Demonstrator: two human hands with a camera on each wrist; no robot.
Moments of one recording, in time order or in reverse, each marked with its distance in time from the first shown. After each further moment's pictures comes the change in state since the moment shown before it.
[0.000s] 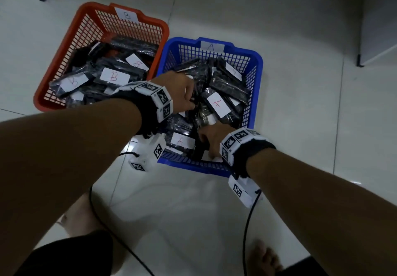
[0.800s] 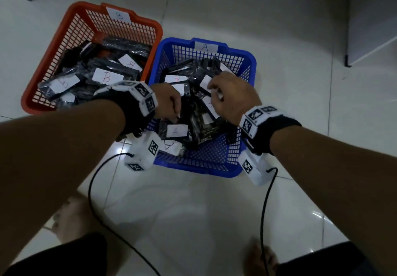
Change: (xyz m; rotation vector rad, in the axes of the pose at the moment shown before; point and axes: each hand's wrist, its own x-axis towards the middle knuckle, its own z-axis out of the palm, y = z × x) left_hand -0.006 -0.013 0.002 -0.184 -0.320 -0.041; right_hand -0.006 0.031 -0.052 0.100 0.854 -0.119
